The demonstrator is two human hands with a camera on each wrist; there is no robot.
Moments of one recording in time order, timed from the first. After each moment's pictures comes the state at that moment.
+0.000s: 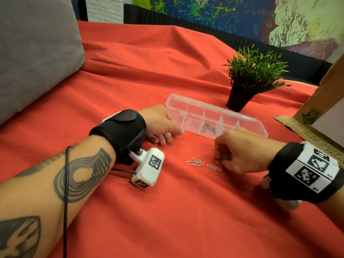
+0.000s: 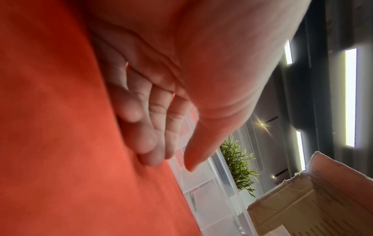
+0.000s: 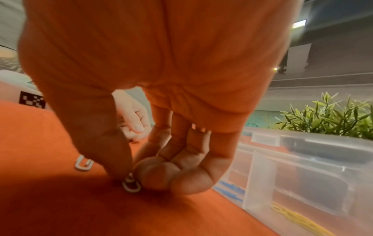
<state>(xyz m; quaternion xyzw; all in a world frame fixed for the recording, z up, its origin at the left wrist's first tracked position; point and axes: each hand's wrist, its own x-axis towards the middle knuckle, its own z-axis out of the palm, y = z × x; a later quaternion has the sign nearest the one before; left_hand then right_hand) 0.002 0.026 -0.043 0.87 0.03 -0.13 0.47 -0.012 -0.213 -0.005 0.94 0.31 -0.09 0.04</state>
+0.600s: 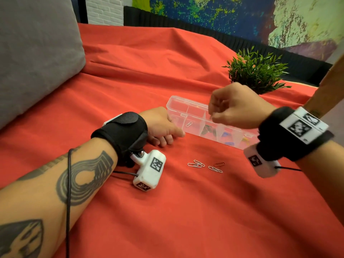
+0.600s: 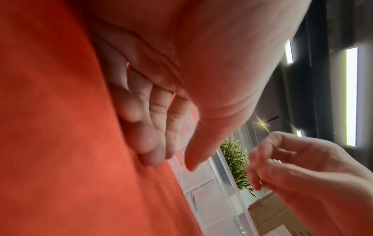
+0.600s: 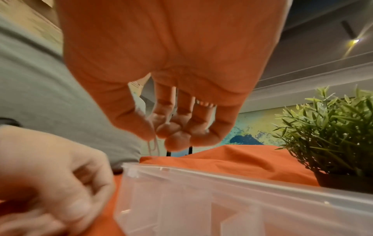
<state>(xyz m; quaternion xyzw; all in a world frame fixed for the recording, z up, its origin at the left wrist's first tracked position) 0.003 0.026 -0.044 0.87 0.04 -0.13 0.47 0.029 -0.179 0.040 0.94 0.32 0.07 -0.12</state>
